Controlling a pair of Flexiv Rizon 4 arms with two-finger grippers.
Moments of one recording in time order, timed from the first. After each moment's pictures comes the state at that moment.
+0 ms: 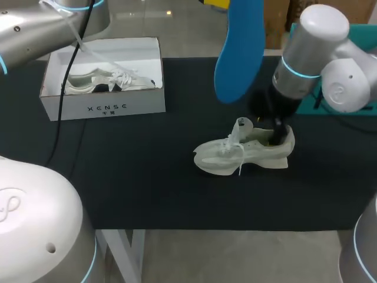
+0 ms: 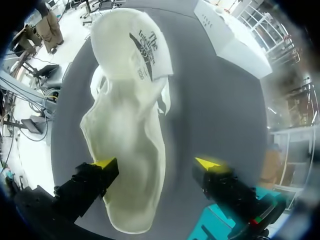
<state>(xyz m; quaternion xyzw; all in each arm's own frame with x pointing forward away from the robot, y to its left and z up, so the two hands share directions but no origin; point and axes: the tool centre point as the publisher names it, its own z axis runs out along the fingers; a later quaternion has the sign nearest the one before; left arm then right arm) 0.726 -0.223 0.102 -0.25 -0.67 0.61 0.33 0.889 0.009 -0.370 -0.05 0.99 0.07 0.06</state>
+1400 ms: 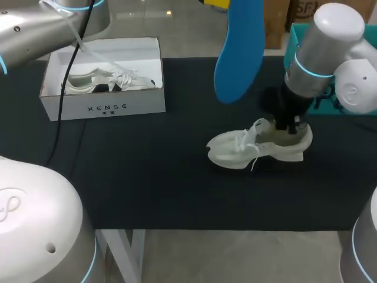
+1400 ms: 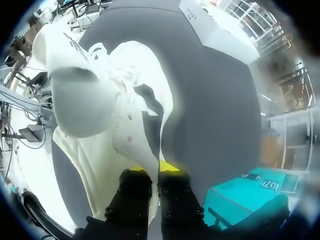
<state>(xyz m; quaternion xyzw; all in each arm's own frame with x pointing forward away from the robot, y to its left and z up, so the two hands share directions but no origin) 0.726 -0.223 0.102 -0.25 -0.67 0.61 0.33 0.888 -0.026 -0.349 0.00 0.99 0.06 0.08</state>
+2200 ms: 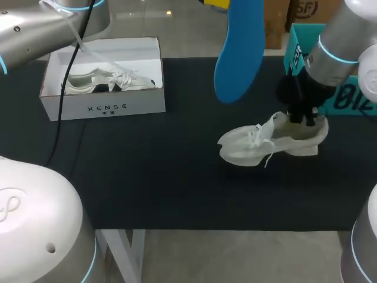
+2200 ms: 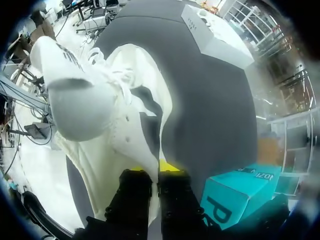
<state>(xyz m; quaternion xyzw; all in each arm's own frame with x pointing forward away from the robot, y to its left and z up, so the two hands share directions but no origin) 0.726 -0.223 0.102 -0.25 -0.67 0.61 0.33 0.873 -0.045 -0.311 -0.01 0.99 0.08 0.07</state>
